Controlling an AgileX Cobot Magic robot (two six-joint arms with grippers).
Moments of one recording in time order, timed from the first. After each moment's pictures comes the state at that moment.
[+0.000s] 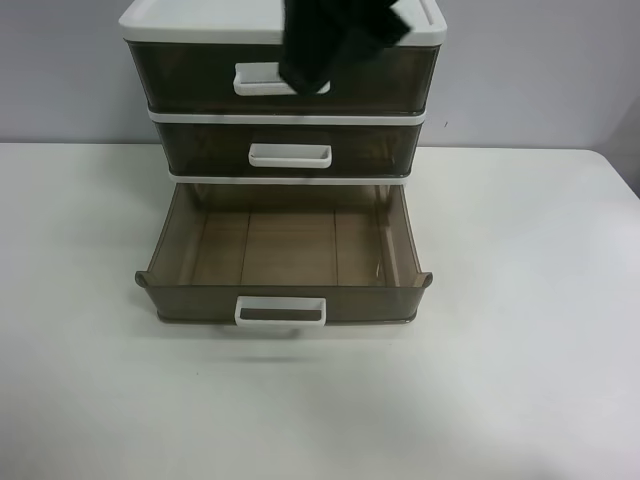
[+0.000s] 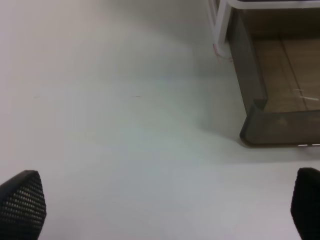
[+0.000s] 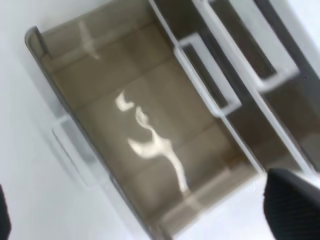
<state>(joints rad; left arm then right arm) 0.05 -0.01 -0.51 -0.07 1.06 0.11 0.91 1.40 -1.60 -0.09 1.21 -0.20</state>
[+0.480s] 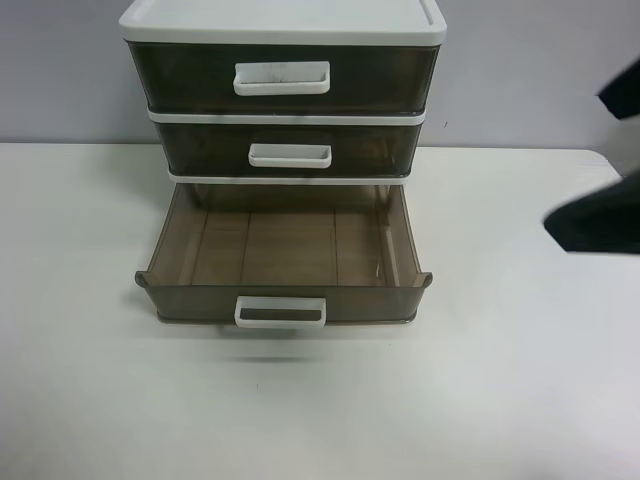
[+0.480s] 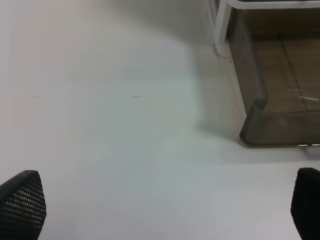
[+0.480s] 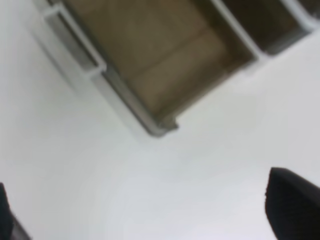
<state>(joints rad) 0.05 -0.01 -0.51 -0.07 1.06 0.11 0.91 0.84 -1.05 -0.13 1.21 -0.14</state>
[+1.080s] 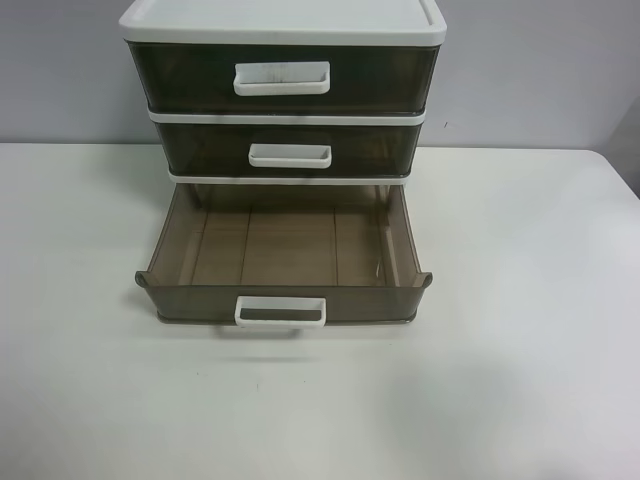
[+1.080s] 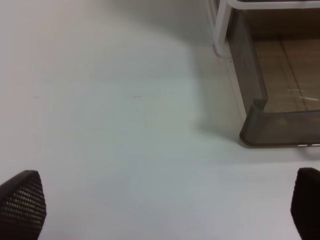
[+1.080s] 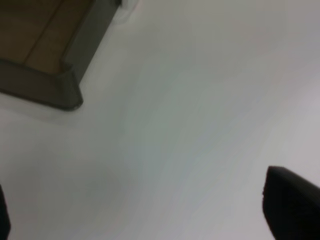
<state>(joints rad) 0.05 -0.01 -0.51 -0.07 1.06 0.11 0.28 0.12 -0.53 0.02 1.08 -0.09</state>
